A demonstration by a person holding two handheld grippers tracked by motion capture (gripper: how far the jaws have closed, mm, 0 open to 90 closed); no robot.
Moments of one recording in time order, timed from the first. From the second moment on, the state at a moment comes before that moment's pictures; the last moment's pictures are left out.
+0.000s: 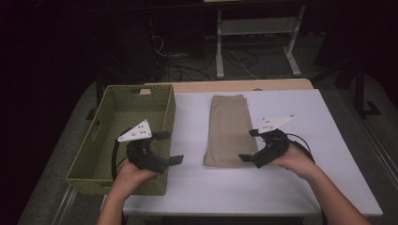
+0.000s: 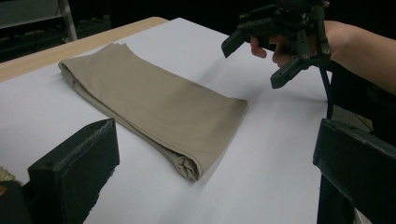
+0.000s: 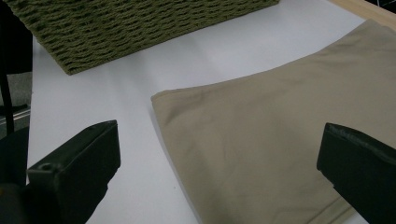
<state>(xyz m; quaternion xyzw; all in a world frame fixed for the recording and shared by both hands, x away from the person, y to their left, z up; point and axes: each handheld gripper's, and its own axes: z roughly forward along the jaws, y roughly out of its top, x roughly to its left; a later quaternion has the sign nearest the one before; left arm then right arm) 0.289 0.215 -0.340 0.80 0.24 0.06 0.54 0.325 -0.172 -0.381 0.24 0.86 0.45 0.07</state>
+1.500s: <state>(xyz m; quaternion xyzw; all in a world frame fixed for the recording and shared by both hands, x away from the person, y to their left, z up) 0.288 0.216 -0.340 0.80 0.24 0.06 0.54 0.332 -0.142 -0.420 0.20 0.89 0.40 0.03</state>
